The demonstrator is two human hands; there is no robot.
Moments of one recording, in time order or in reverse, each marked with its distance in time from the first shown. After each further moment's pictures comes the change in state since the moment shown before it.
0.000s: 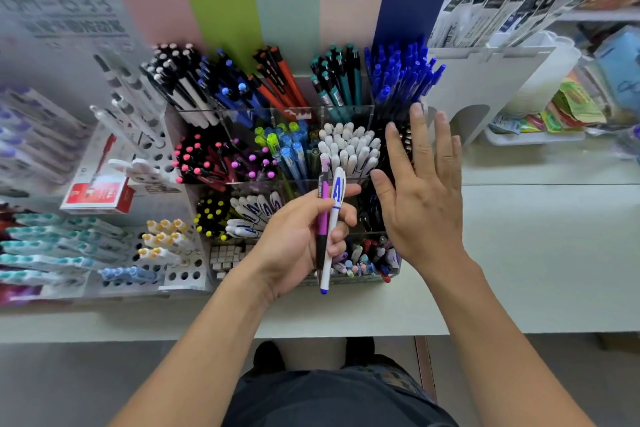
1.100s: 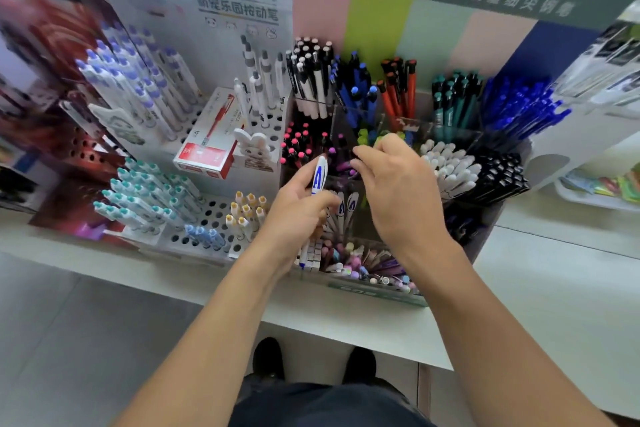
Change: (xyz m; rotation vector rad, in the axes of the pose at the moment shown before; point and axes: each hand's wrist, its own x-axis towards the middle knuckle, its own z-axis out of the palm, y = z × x) left_hand -0.034 0.023 -0.088 0.229 0.452 0.209; right_hand 0.045 -0.135 0.007 0.170 -0.137 -0.204
